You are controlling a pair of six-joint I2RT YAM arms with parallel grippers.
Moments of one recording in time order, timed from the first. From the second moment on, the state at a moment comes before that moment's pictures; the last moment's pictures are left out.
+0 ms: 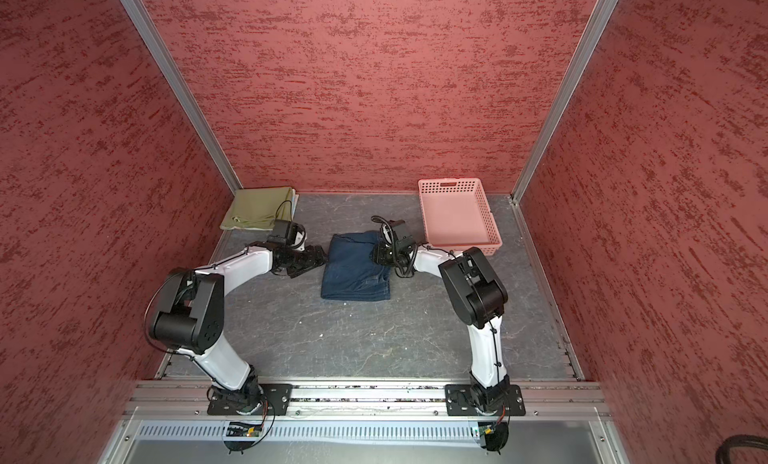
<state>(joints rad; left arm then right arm) -0.18 1.74 1.05 -0.39 0.31 -0.49 0.49 2.04 1.28 -0.09 -0.28 0.56</state>
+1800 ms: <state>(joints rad) -0.25 2.04 1.34 -0.21 0.61 -0.58 0.45 1.99 1.27 -0.11 -0.35 0.49</state>
